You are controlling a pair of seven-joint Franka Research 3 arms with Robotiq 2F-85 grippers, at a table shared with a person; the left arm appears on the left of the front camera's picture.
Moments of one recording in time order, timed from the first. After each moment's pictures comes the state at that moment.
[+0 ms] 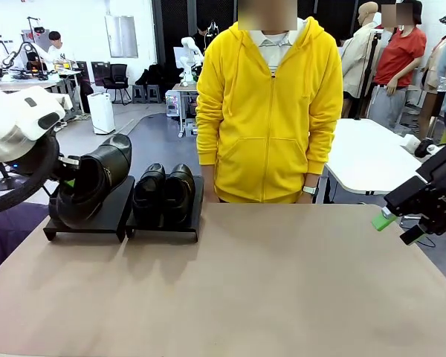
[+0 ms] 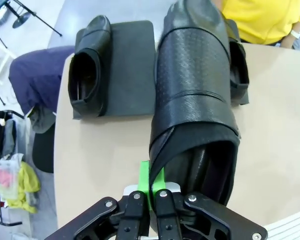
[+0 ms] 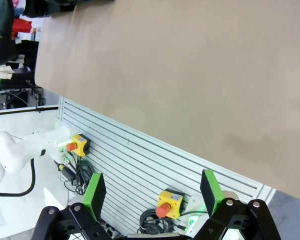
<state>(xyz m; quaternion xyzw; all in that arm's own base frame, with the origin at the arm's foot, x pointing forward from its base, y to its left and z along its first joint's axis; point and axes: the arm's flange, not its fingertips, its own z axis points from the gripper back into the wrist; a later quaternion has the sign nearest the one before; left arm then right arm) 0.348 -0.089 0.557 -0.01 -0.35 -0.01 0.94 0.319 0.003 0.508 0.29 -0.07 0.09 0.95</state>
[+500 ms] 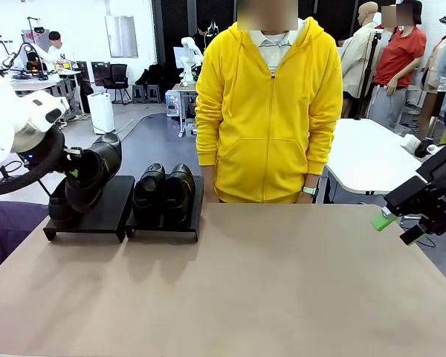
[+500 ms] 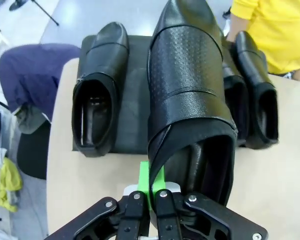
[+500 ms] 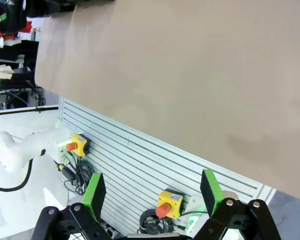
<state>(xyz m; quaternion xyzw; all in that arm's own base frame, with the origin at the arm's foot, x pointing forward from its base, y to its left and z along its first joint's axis) 0.458 -0.034 0.524 -0.05 -0.34 0.05 0.94 0.319 0.003 0.508 0.29 -0.07 0.09 0.95</state>
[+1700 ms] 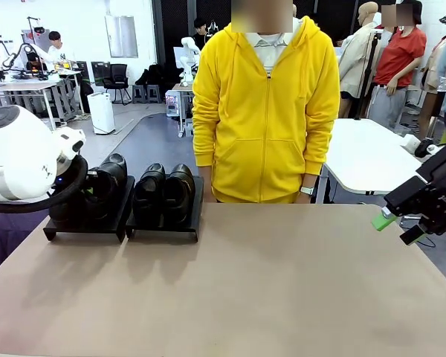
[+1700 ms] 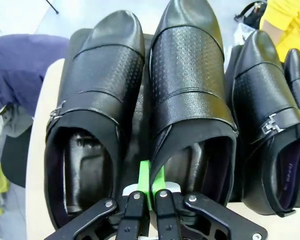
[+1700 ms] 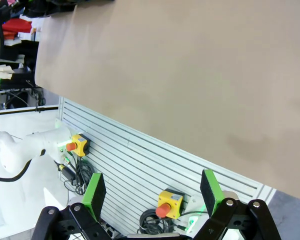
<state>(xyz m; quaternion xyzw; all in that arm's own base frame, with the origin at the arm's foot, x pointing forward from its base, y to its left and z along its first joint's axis) 0.555 -0.014 0.427 -0.06 -0.33 0.08 0.94 0.319 0.003 0.508 0.29 -0.07 0.09 0.95</state>
